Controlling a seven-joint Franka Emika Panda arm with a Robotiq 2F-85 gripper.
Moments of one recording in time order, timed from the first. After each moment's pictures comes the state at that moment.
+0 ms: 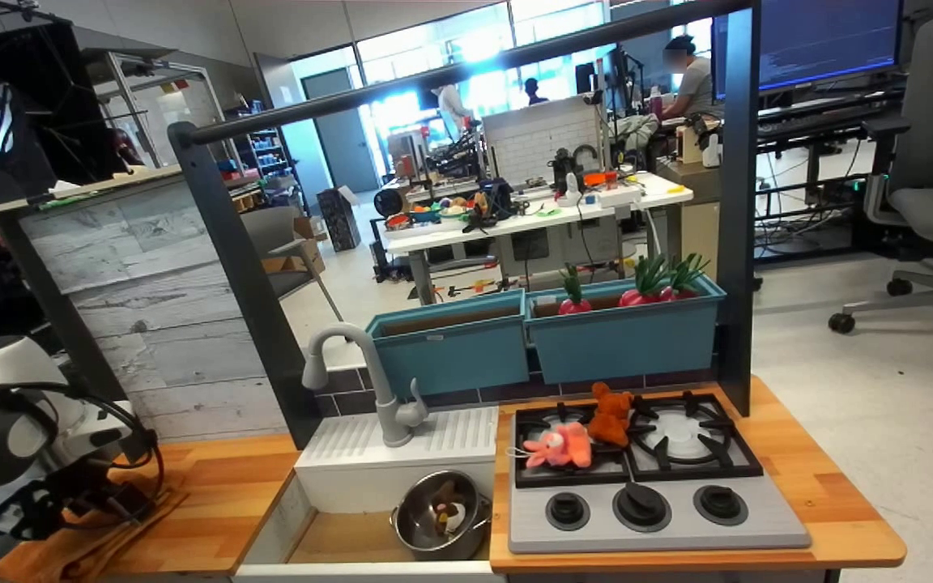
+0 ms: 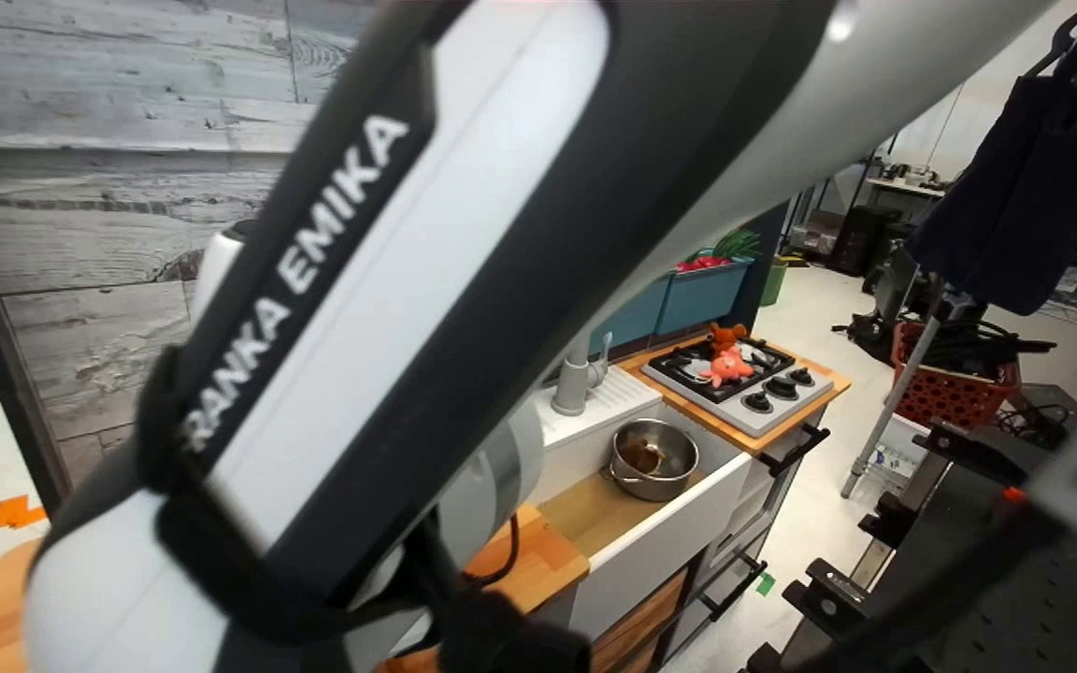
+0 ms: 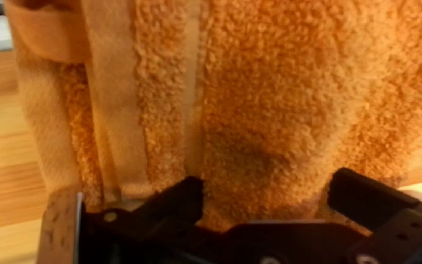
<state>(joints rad) 0.52 1.29 0.05 -1.37 0.10 2.82 0.49</state>
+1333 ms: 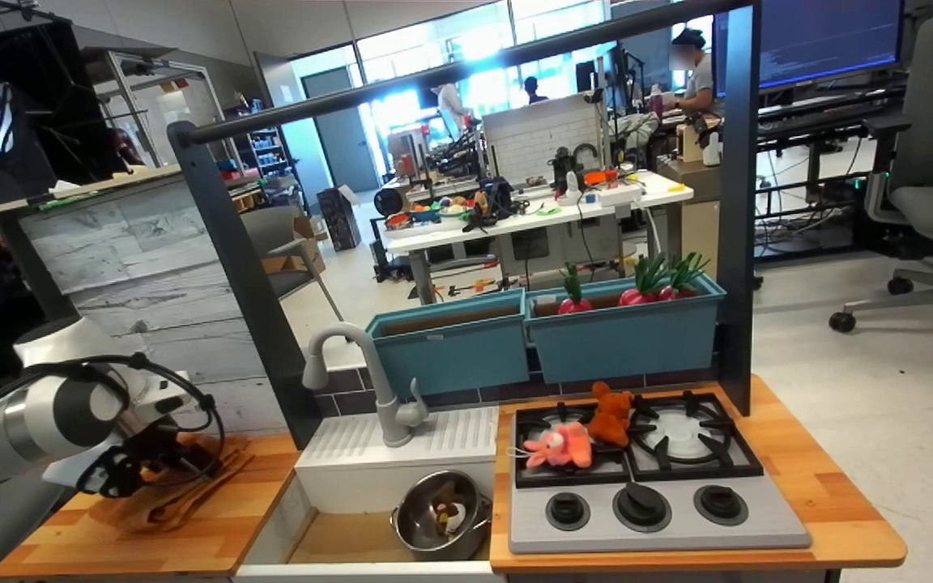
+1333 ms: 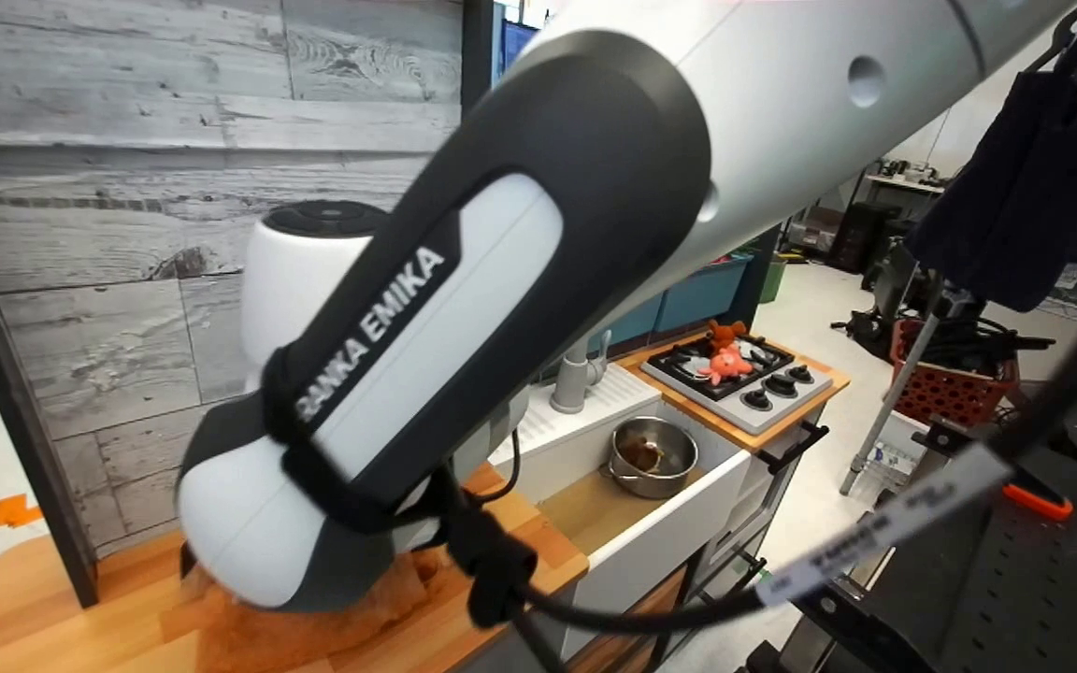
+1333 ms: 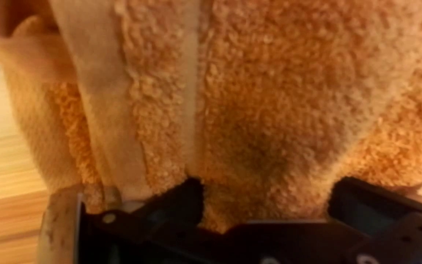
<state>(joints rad) 0.51 1.42 -0.09 -1.13 0.05 2.75 0.56</state>
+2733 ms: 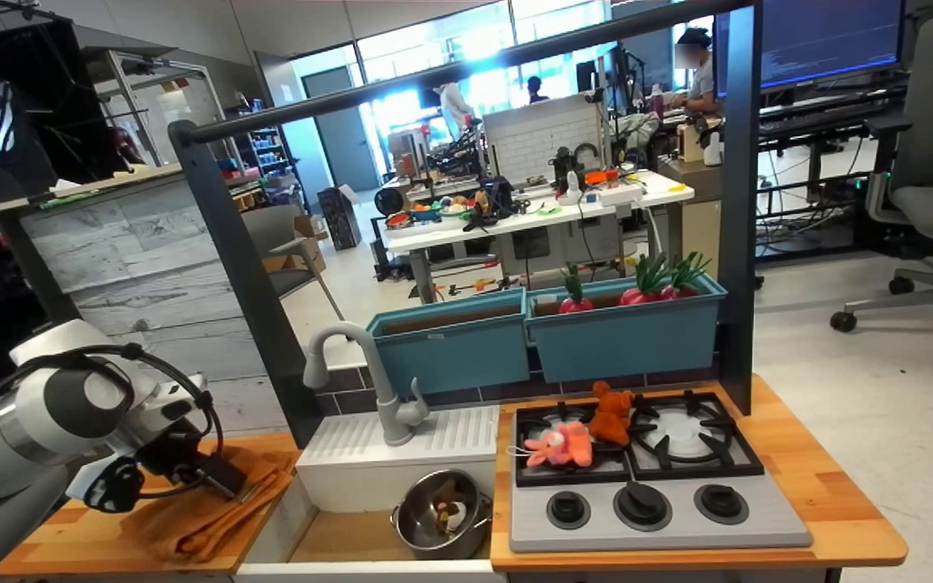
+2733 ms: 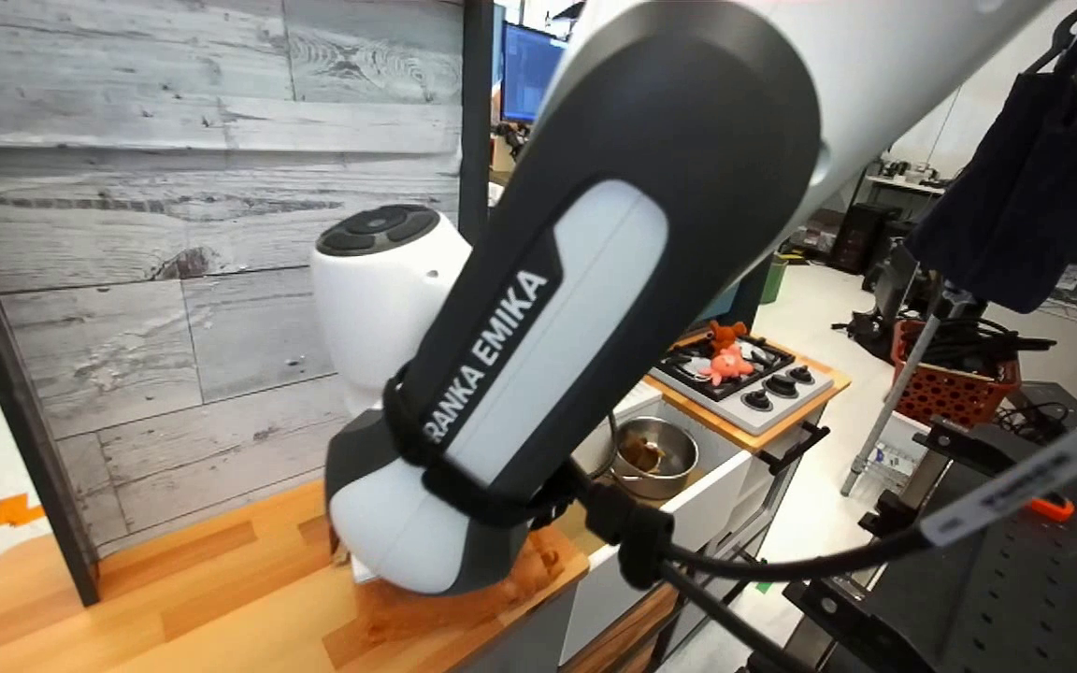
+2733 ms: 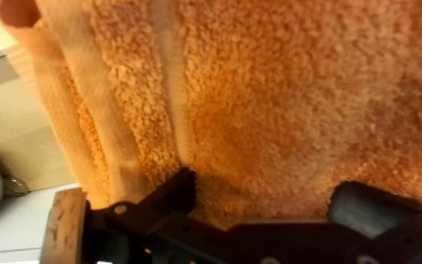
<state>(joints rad) 0.63 1.29 -0.30 -1.42 0.05 2.71 0.76</state>
